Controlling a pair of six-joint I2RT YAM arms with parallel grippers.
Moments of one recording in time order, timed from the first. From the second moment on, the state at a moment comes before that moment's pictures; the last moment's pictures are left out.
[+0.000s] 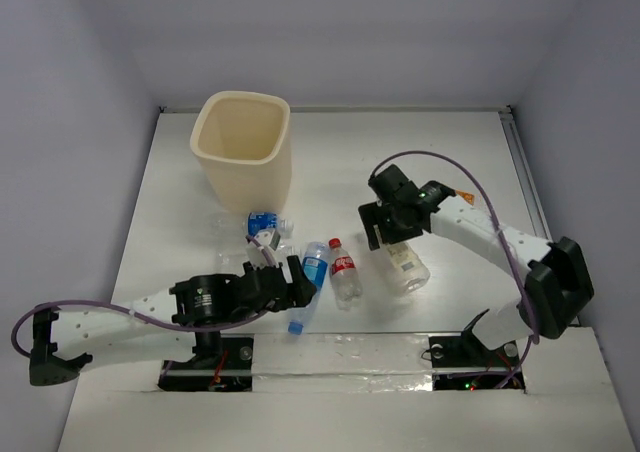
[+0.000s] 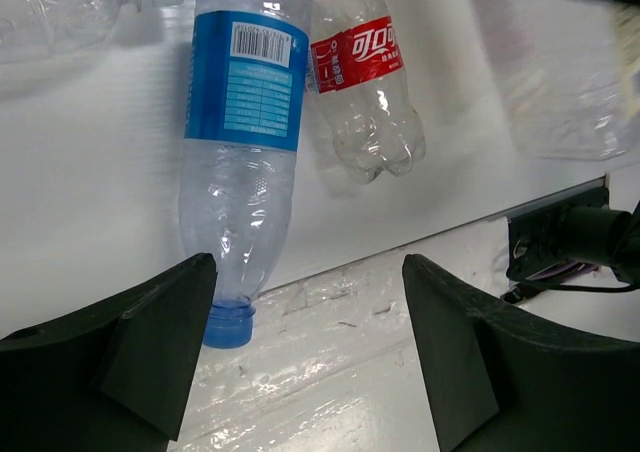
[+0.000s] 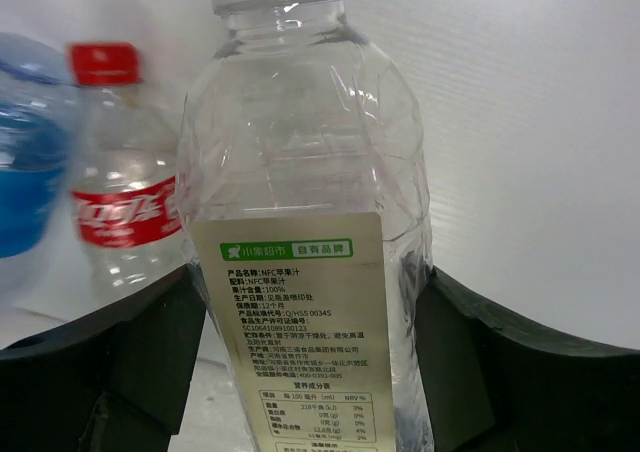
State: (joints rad) left arm -1.31 0.72 0.63 -0.71 -0.48 -1.17; right arm 0.69 1.48 1.13 -0.83 0.11 0.37
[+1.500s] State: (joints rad) left arm -1.25 0.76 0.58 -0.72 -0.41 -1.12; right arm 0.84 2.15 2.37 -0.09 0.27 0.77
